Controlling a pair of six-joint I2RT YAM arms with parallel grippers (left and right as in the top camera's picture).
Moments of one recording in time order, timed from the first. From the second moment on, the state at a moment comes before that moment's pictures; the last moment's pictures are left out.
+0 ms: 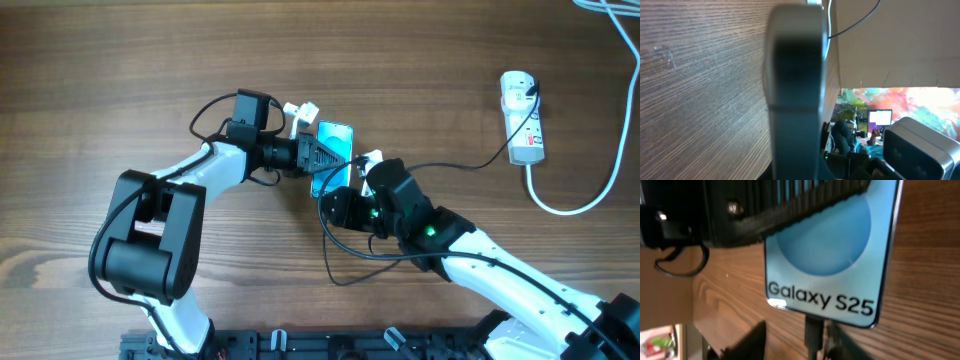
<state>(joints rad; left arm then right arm) -0.28 1.90 1.00 -0.09 1.14 -0.44 0.68 1.34 0.64 -0.04 -0.29 0.91</state>
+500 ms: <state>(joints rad) -0.30 1.90 0.96 -0.04 1.33 -0.40 0.39 1.27 0.66 -0.12 -0.51 0.71</state>
